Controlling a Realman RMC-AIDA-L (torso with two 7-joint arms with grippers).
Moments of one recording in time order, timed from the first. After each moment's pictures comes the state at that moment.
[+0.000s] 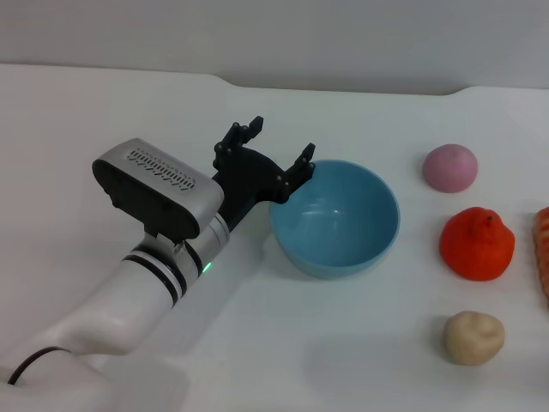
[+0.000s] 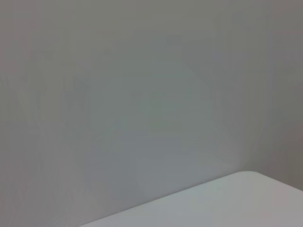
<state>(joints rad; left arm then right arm) -0.43 -2.08 2.65 0.62 2.08 -0.79 -2.88 0.22 2.08 0.02 0.17 -1.20 -1.24 0.24</state>
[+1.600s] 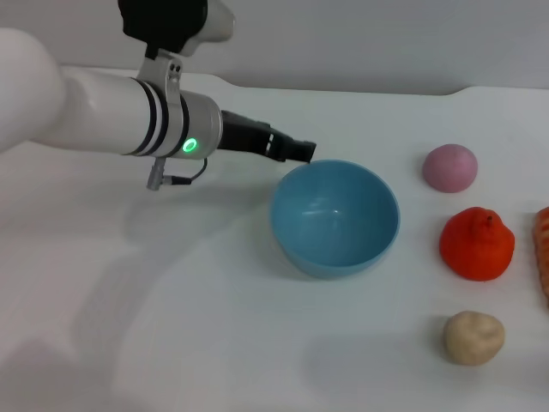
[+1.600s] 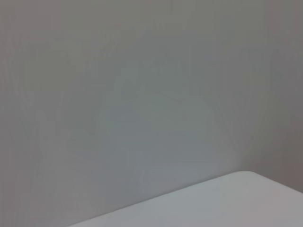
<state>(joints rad) -0.53 -2.06 1.65 1.11 2.25 0.80 -2.66 0.23 2.08 0.03 0.15 -1.20 -1.22 0.23</state>
